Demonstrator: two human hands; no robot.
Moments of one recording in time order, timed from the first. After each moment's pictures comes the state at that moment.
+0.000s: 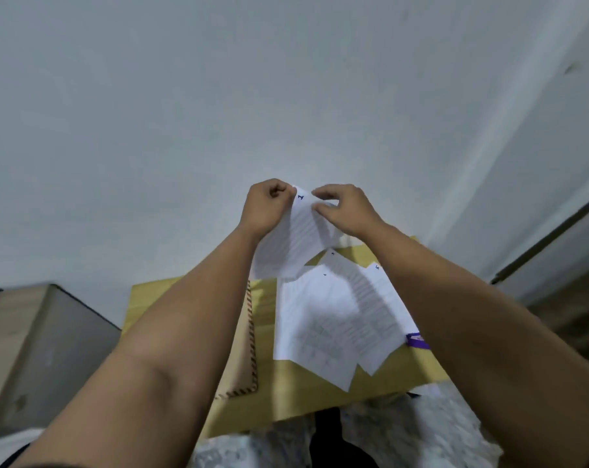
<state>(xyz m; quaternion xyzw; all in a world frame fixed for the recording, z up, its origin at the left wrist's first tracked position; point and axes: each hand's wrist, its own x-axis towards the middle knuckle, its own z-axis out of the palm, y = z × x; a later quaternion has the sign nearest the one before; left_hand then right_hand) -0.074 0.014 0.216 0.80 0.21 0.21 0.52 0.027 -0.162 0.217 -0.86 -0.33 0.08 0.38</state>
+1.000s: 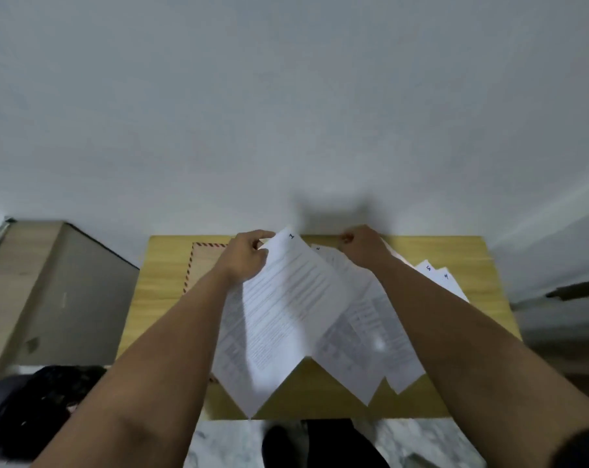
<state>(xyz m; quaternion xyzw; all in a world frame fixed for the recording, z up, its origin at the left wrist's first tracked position) -0.160 0.116 0.073 0.80 0.36 0.00 0.48 0.055 -0.073 0.049 -0.89 -0.25 0.28 0.27</state>
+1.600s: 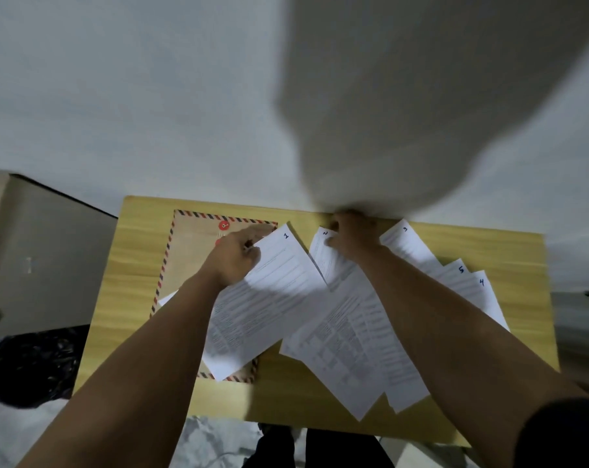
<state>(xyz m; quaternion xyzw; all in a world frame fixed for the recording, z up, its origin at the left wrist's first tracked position) -0.137 0.137 -0.017 0.80 0.36 -0.07 0.48 0.098 -0.005 -0.071 -0.88 -0.38 0.28 0.02</state>
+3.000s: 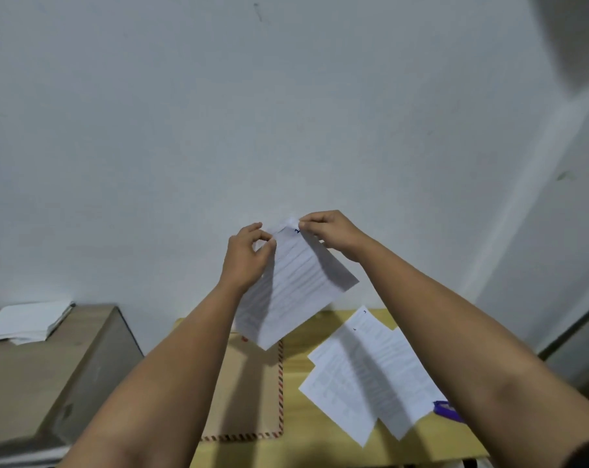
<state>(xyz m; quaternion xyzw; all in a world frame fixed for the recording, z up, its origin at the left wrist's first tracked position) -0.237 0.064 0.271 0.83 0.23 0.33 0.39 -0.069 -0.081 0.320 -0.73 -0.39 0.23 0.50</state>
